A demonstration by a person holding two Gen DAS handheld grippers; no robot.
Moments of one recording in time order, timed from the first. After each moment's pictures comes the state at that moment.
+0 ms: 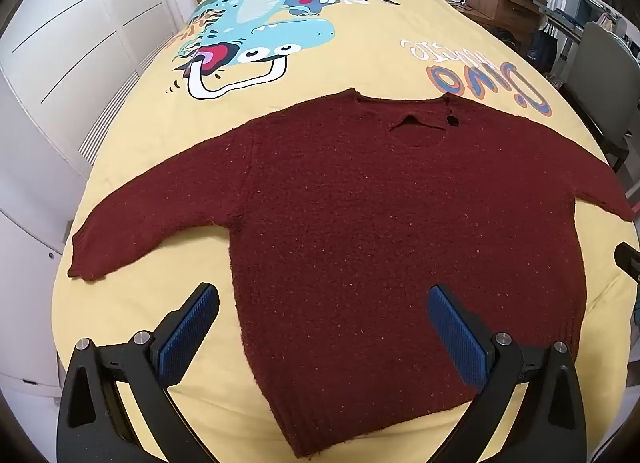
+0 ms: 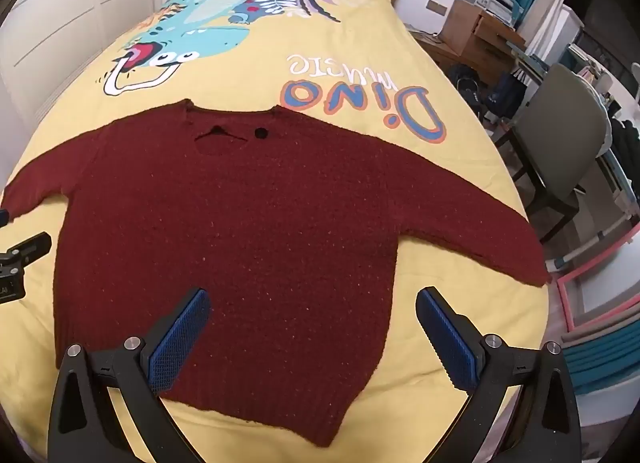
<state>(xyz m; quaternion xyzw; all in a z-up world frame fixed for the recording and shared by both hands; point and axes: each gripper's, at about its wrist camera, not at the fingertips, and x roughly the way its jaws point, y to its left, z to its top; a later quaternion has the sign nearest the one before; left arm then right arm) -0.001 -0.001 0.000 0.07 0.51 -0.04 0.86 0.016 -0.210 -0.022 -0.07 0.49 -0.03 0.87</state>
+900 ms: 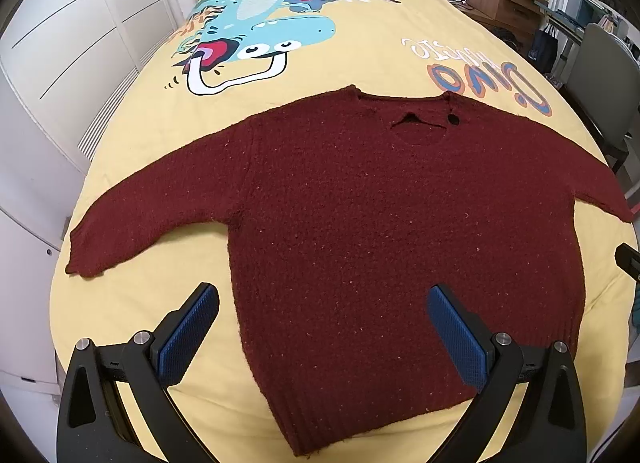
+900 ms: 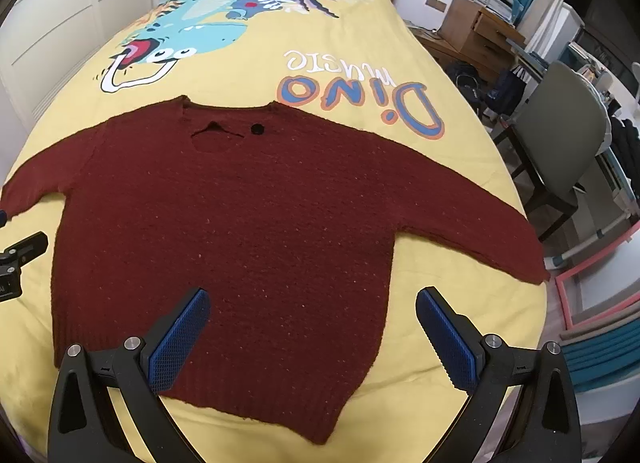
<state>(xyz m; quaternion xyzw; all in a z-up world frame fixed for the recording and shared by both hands) 0.003 0.002 0.000 0.06 0.52 -0.04 0.85 0.016 -0.215 -0.024 -0.07 0.49 -0.04 0.87</state>
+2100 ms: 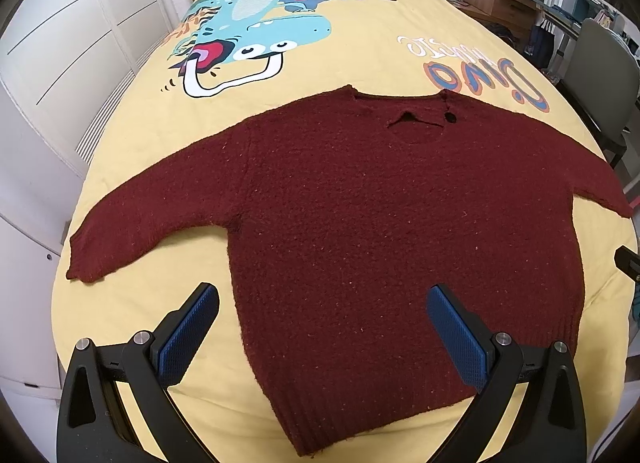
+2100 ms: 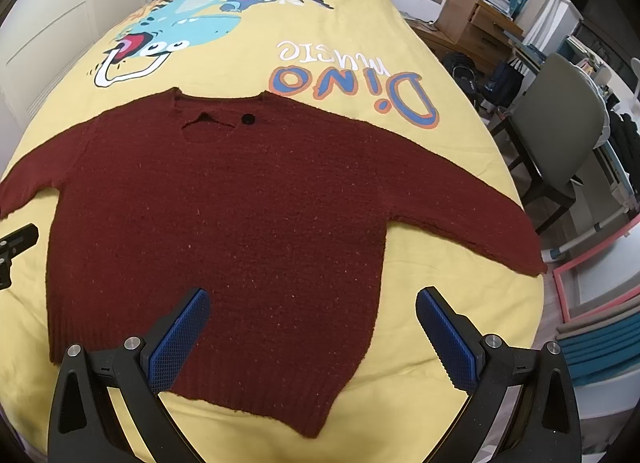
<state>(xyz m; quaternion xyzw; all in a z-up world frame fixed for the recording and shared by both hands) 0.003 0.000 0.002 0.07 0.52 -0.05 0.85 0.015 -0.224 -0.029 -0.07 0.51 -0.04 0.86</state>
